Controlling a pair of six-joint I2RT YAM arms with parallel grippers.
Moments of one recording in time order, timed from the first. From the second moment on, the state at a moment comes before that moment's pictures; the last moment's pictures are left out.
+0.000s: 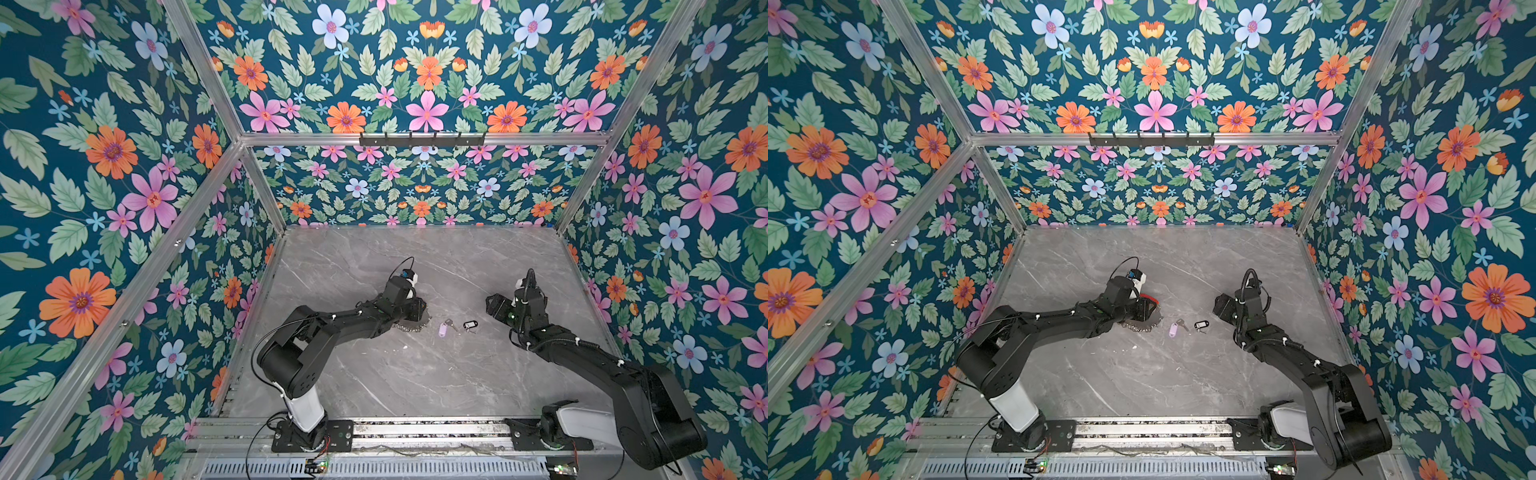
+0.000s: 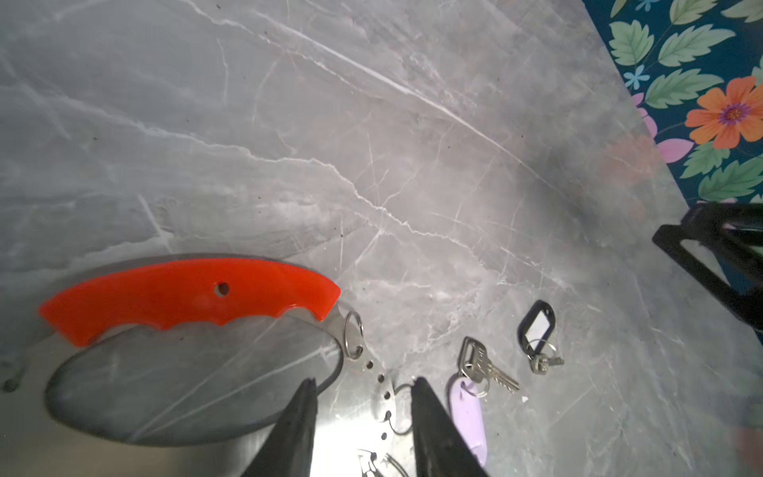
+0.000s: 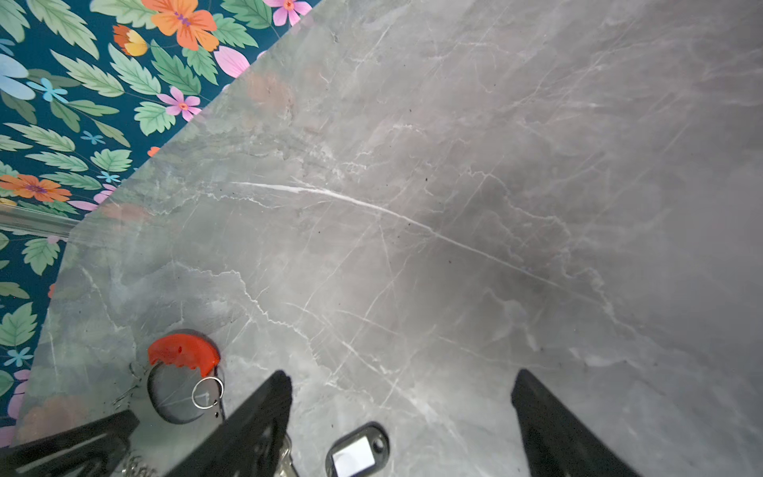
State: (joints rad) left arm -0.70 1.74 0.87 0.17 0.12 -0.46; right arm 0.25 1.26 0.48 0.13 0.03 0.69
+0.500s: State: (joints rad) left arm -0.70 1.86 0.94 0.22 0.15 -0.49; right arm 0.25 1.27 0.49 0.16 0.01 0.69
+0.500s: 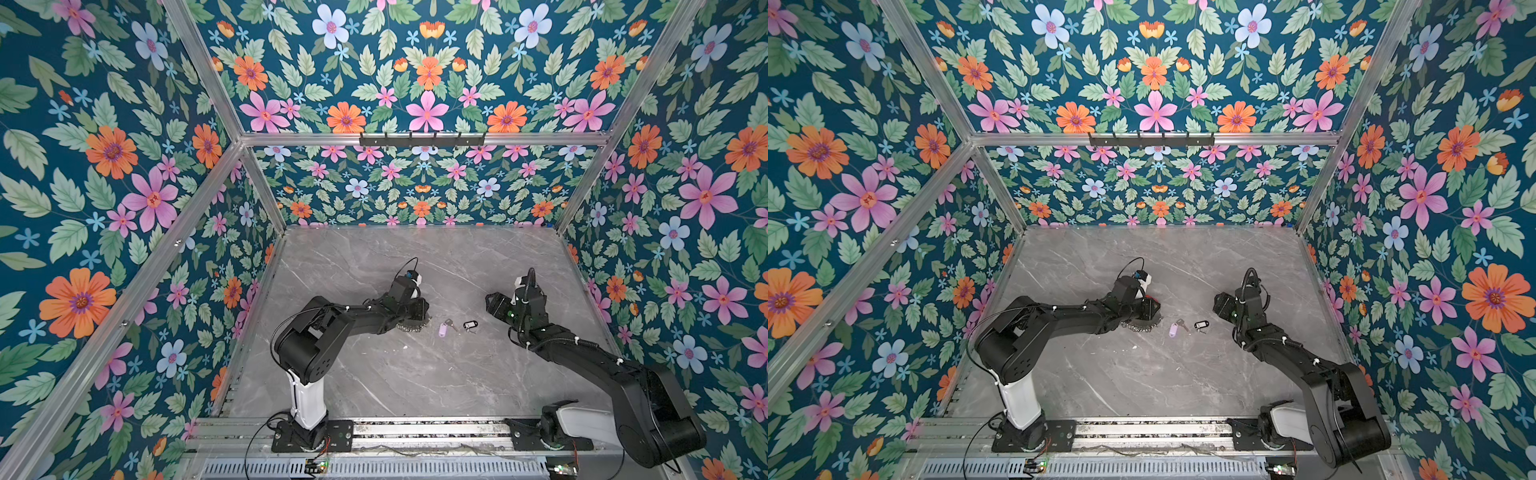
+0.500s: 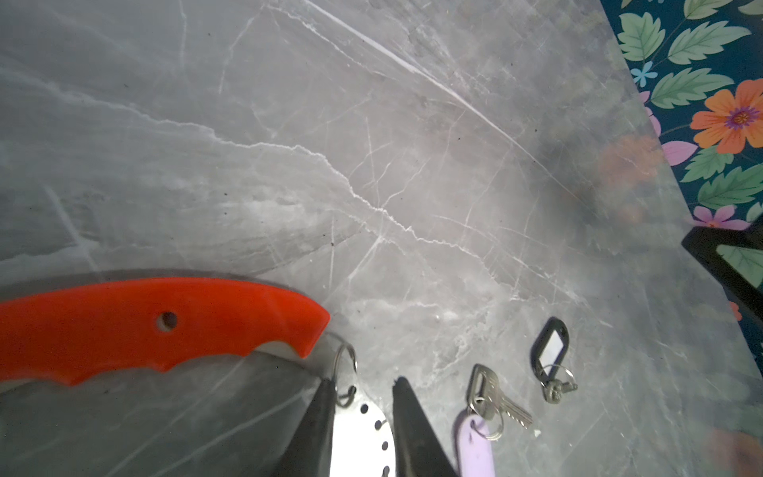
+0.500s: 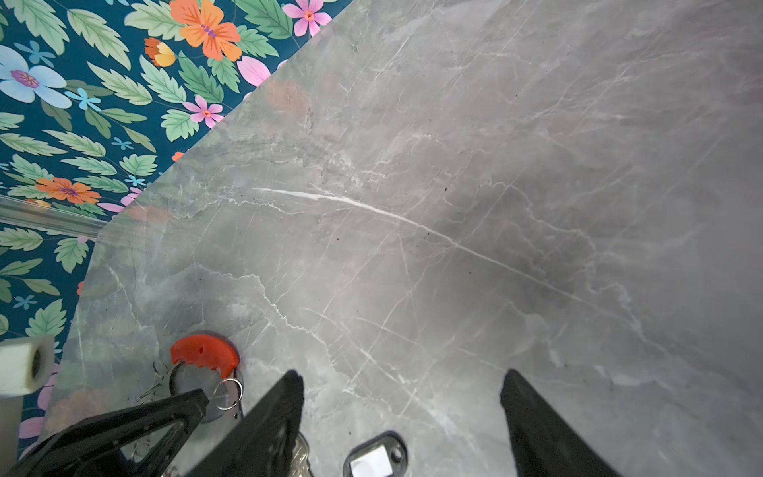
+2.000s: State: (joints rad) left arm -0.70 1.85 0.92 0.17 0.12 -0.50; right arm 0.25 1.24 0.48 0.18 -0.02 0.68
